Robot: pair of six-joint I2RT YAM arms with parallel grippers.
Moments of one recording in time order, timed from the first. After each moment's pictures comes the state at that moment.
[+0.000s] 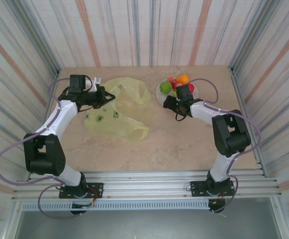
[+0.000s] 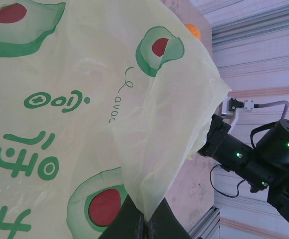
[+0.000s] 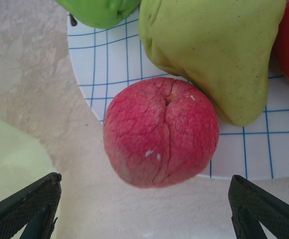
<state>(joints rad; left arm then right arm) -0.09 1.53 1.20 -0.45 0.74 -0.59 0.36 1.81 1.11 -0.19 -0.05 0.70</state>
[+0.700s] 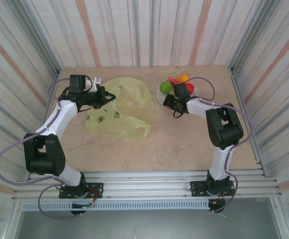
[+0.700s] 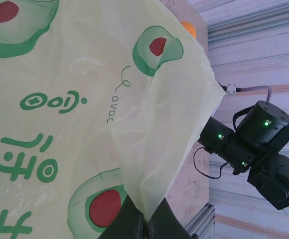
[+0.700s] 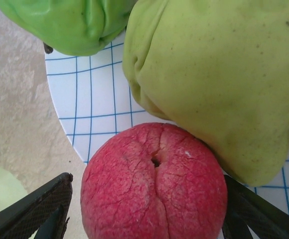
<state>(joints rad) -0.09 1.53 1.19 -0.45 0.77 -0.60 0.35 1.93 1.20 -0.16 -0.01 0.70</state>
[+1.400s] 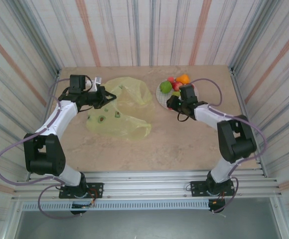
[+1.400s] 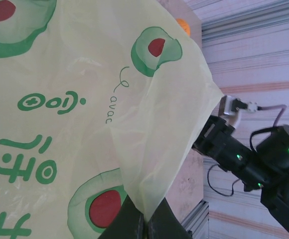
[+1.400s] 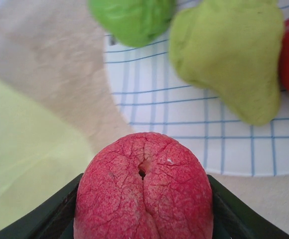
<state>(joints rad) -0.09 1.53 1.19 -0.43 0.79 -0.62 0.35 1.67 1.00 -0.09 -0.12 0.69</state>
